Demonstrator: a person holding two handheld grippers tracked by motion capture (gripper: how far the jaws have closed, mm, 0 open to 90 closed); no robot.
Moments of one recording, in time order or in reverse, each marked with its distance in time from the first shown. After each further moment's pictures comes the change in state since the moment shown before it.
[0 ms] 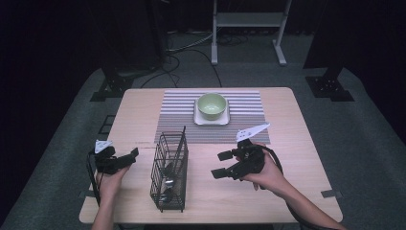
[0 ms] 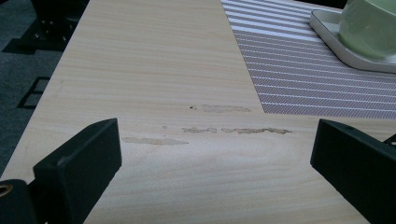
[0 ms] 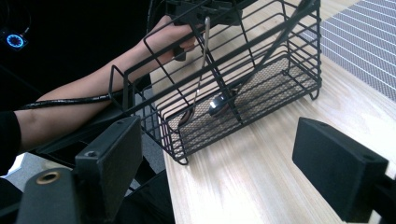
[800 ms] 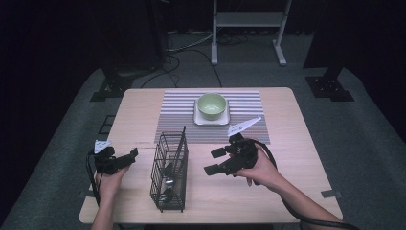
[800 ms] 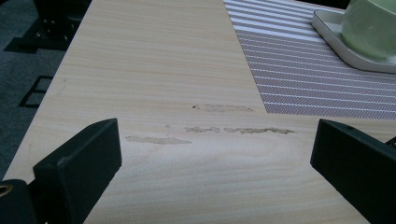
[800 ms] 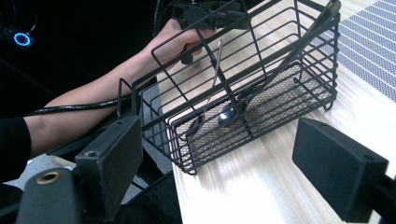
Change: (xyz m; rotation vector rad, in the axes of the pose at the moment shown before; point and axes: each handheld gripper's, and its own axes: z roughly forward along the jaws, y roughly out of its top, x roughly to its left) left arm 0.002 0.000 0.000 0.003 0.006 0.000; right arm 0.005 0.022 0.011 0.039 0.022 0.010
